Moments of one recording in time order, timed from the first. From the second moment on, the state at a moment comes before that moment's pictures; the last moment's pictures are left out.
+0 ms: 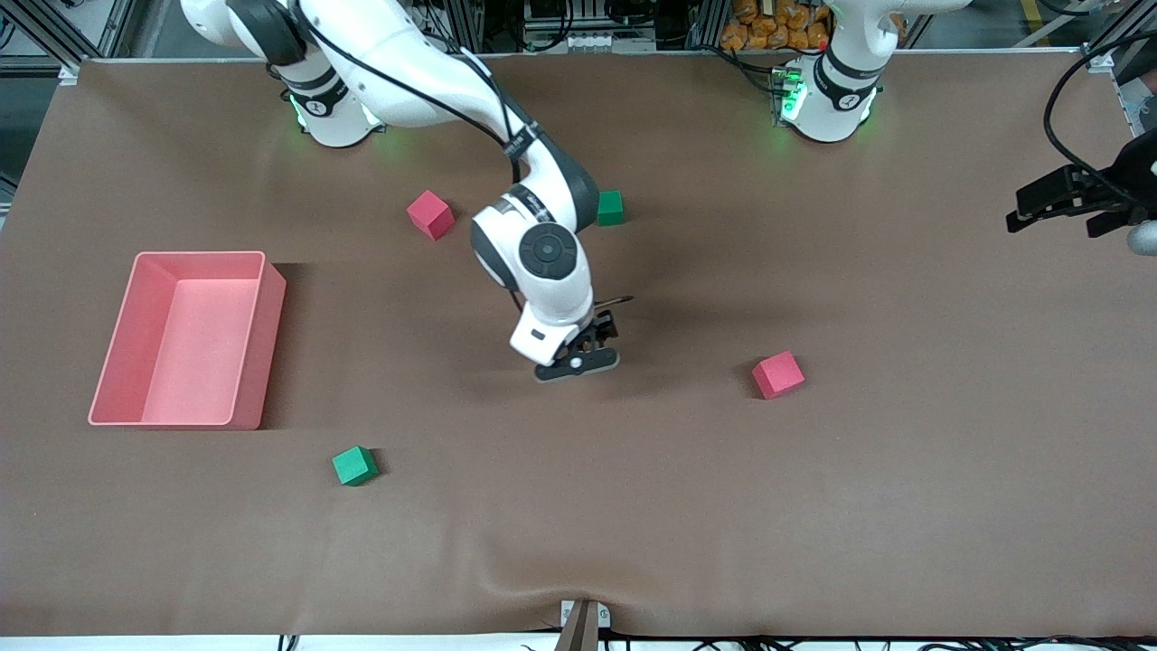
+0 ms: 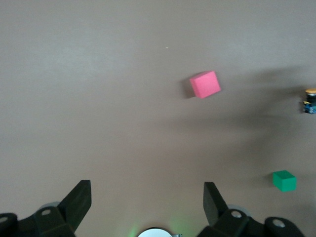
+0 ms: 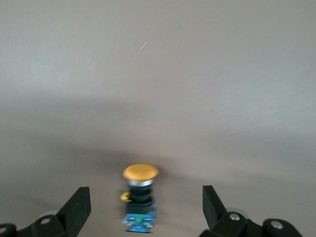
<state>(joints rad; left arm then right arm) -0.07 0.04 0.08 -1.49 -0.09 1.45 0.06 0.76 0.76 -0.10 -1.30 0.07 2.14 0.48</state>
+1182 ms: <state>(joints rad) -0.42 0.34 0.06 -1.39 -0.17 1.48 -0.37 0.39 0.26 -0.20 -1.63 0.03 1.79 0.32</state>
